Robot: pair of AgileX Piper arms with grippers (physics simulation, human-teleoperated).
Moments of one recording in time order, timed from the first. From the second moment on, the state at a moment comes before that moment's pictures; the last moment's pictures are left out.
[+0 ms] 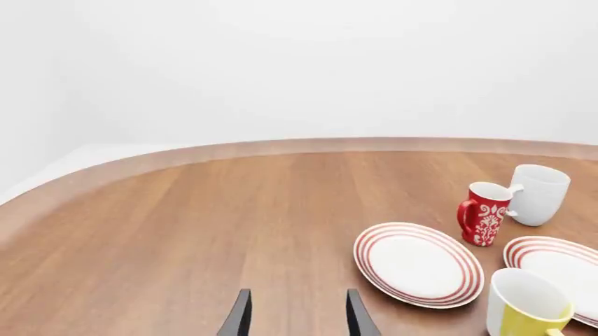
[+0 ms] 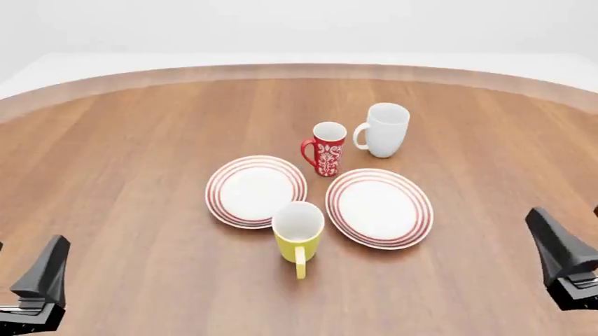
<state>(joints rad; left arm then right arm) 0.00 0.00 0.00 0.00 0.00 0.13 0.17 -0.25 0.18 -0.04</state>
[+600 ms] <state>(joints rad) 0.00 0.00 0.00 0.00 0.00 0.43 0.50 -0.59 0.43 0.10</state>
